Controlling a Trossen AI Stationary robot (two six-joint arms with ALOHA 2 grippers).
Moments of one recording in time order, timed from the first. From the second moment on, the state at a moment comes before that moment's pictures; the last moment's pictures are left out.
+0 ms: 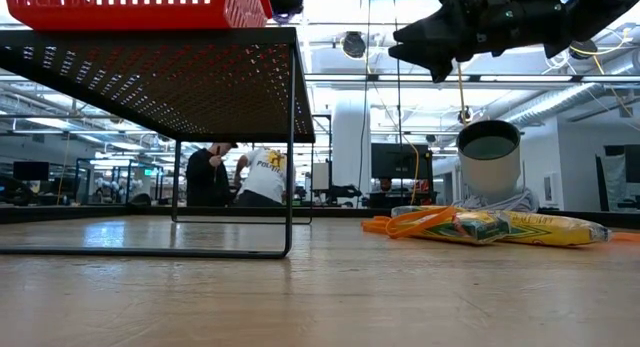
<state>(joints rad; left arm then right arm) 0.06 1.21 0.93 0.09 -0.11 -0.01 -0.17 1.04 0.52 0.42 -0.18 0.06</state>
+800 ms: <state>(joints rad) 0.18 1.09 0.65 0.18 -0.11 -0.17 -0.17 1.04 0.52 0.39 -0.18 0.06</state>
